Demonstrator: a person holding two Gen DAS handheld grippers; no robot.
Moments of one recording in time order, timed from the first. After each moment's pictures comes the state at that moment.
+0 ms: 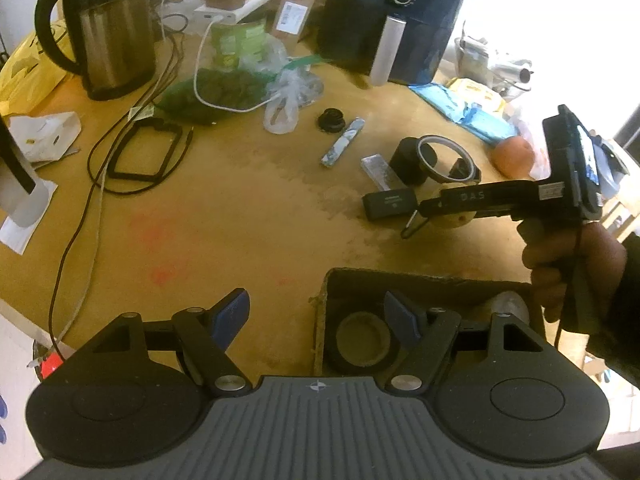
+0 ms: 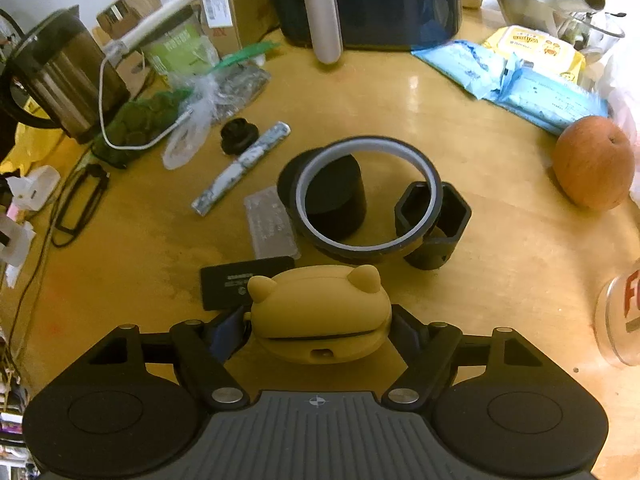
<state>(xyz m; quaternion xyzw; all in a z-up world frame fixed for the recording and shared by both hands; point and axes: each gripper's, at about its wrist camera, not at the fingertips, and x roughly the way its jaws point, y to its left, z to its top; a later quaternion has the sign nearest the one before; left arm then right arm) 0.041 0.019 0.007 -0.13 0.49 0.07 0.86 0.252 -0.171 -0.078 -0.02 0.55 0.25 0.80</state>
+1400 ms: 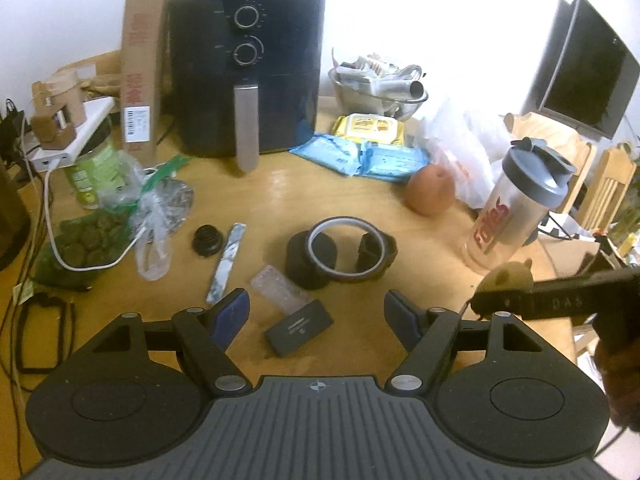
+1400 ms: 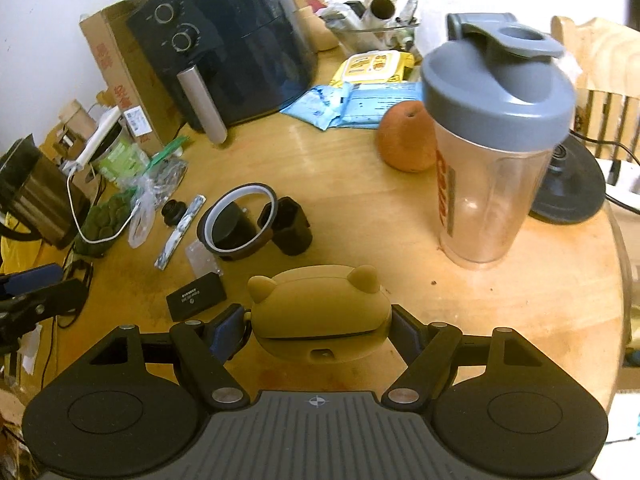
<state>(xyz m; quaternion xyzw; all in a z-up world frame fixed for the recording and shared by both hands) 0.151 -0.034 0.014 -0.02 0.41 -0.08 0.91 0.189 -0.284 -0.018 0.11 0.50 0.13 0.85</state>
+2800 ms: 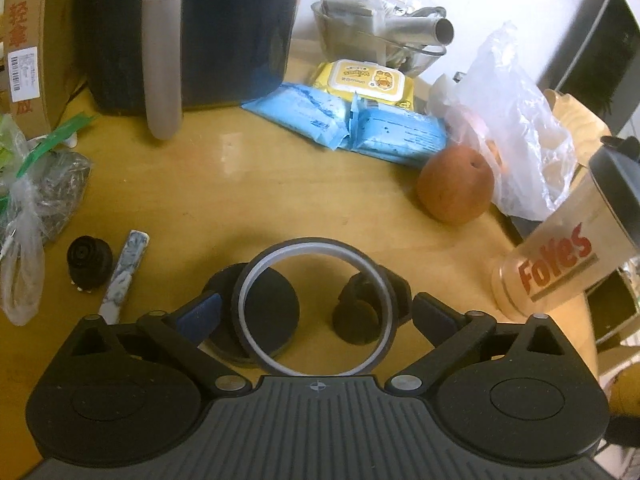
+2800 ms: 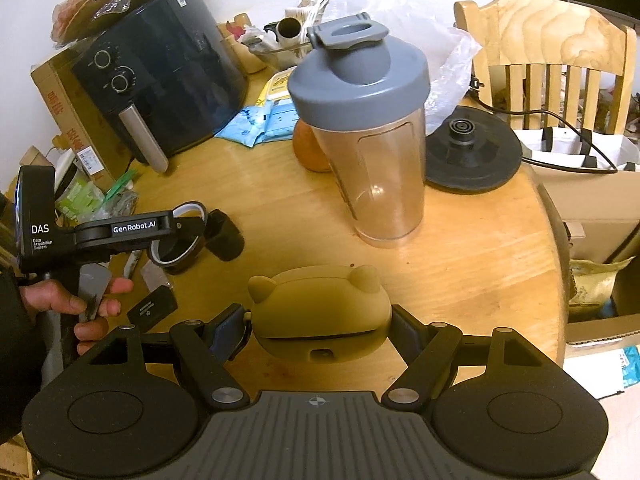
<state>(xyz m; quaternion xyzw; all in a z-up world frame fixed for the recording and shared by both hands) 0.282 -0.074 -0.078 -0.05 0.47 -0.11 0.87 0.158 -0.336 -0.013 0.14 0.49 0.05 0.86</state>
